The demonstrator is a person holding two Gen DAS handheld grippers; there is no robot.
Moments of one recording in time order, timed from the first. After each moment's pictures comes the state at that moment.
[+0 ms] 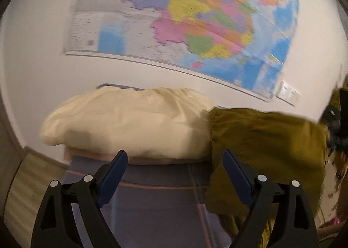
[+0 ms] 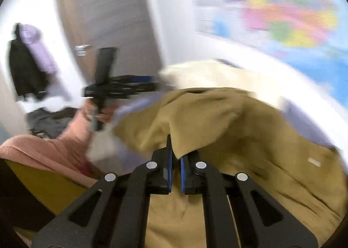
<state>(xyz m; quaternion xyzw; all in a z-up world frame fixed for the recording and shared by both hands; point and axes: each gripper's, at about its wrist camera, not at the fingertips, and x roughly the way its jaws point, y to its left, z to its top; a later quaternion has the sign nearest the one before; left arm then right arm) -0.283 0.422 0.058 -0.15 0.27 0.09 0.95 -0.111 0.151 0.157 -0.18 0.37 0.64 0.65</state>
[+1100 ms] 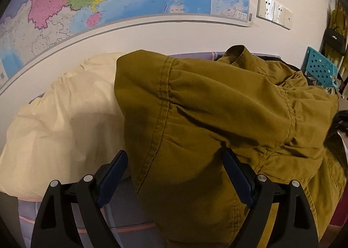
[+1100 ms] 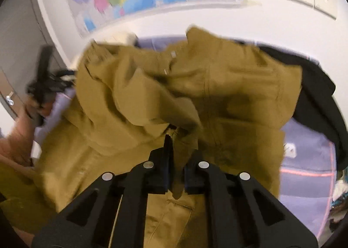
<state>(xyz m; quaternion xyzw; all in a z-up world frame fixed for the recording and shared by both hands) -0.093 0.273 -0.022 0.00 0.42 0.04 0.91 -0.007 -0.066 0.034 -0.06 0.45 0.43 0.78</state>
